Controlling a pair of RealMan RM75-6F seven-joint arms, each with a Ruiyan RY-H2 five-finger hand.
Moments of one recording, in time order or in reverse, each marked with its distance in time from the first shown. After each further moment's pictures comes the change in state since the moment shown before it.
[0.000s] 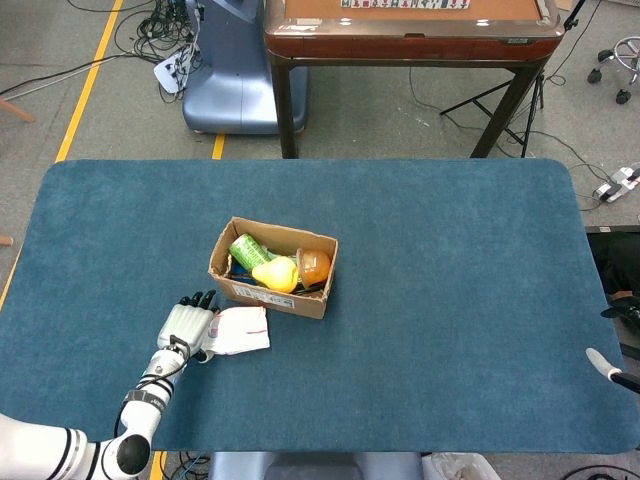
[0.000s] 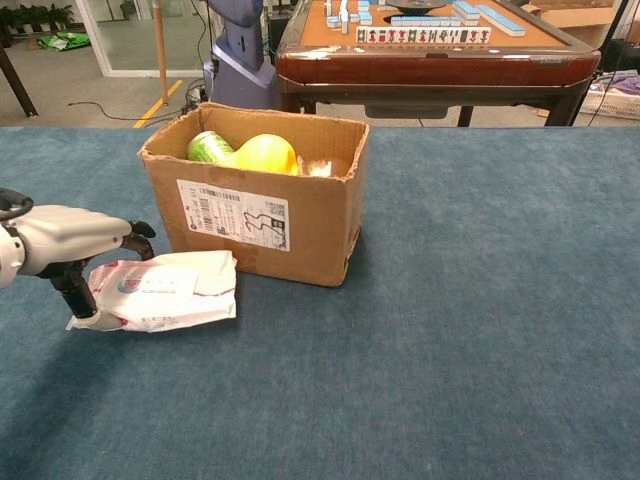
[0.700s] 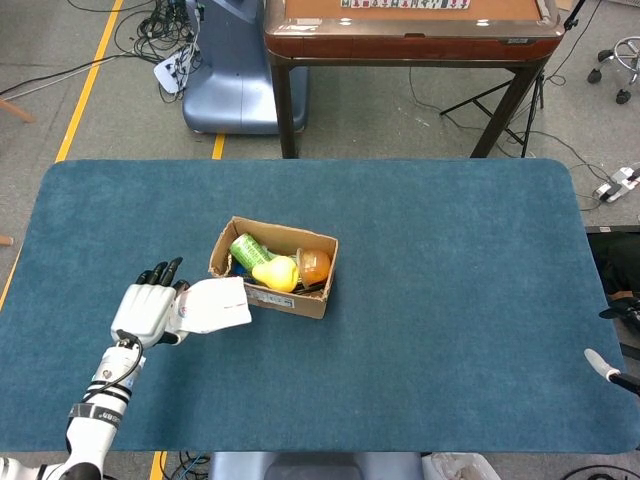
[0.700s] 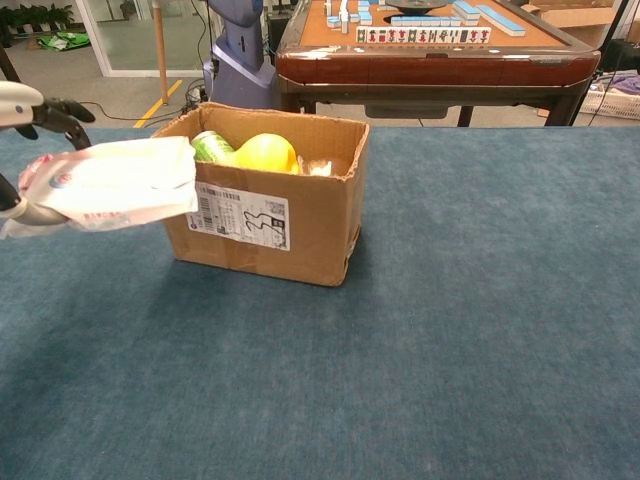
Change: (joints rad) left arm 0.095 0.283 -0.072 -0.314 0.174 0.178 -0.066; right arm -0.001 -0.003 -0.002 -0.004 -0.006 0.001 -0.011
